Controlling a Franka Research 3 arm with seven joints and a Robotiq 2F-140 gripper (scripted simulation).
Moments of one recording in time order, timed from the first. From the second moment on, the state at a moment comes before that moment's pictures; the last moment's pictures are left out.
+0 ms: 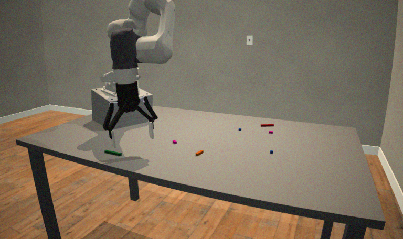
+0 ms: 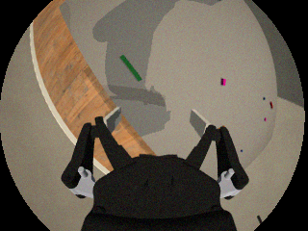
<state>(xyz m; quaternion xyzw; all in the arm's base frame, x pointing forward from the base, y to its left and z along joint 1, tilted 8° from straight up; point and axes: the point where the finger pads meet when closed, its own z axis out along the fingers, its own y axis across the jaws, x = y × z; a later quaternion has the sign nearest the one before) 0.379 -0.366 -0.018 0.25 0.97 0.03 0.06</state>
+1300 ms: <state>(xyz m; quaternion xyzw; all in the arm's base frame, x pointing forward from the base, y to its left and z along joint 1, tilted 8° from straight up) 0.337 -0.386 -0.023 0.32 0.94 0.01 0.07</state>
